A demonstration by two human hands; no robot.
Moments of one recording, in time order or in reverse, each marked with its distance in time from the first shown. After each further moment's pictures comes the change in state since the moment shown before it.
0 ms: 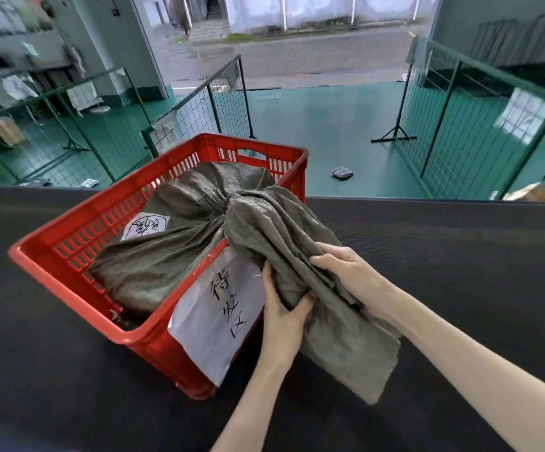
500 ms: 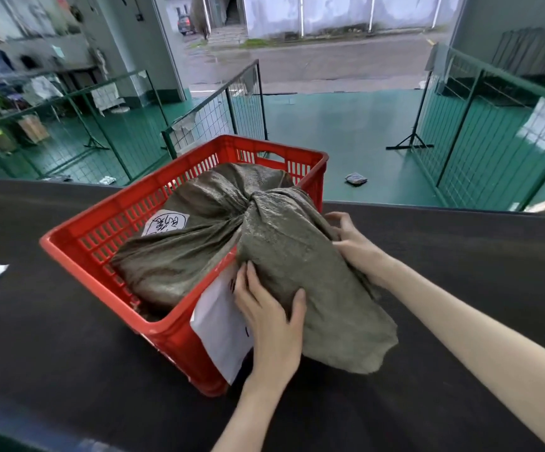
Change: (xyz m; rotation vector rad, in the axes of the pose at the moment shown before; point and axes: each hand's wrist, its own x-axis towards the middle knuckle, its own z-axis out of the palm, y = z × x) left_hand -0.010 0.013 -0.027 0.716 0.314 0.209; right_hand 0.066 0.011 -0.013 -0.120 0.098 0.134
